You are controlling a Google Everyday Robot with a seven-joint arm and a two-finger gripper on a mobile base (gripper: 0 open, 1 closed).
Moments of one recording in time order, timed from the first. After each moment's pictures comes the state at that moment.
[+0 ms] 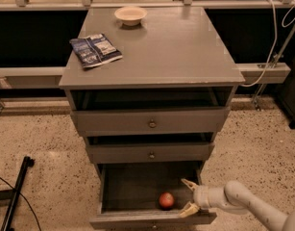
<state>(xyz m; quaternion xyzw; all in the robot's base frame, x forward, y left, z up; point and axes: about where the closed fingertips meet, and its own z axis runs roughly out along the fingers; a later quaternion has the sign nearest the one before) 0.511 -0.166 0.245 -0.54 0.70 0.27 0.38</state>
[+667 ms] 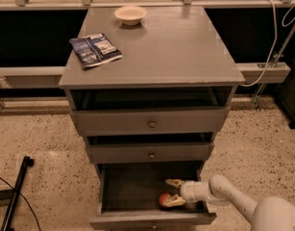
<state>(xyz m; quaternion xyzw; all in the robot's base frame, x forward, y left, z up) 0.543 -0.113 0.213 -0.55 0.66 0.32 0.40</state>
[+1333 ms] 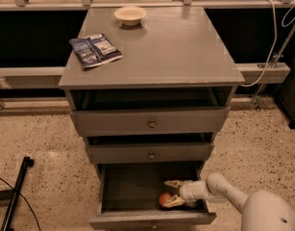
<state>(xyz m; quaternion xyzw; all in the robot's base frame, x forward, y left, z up) 0.548 -0.107 0.190 -0.57 0.66 0.31 0.37</state>
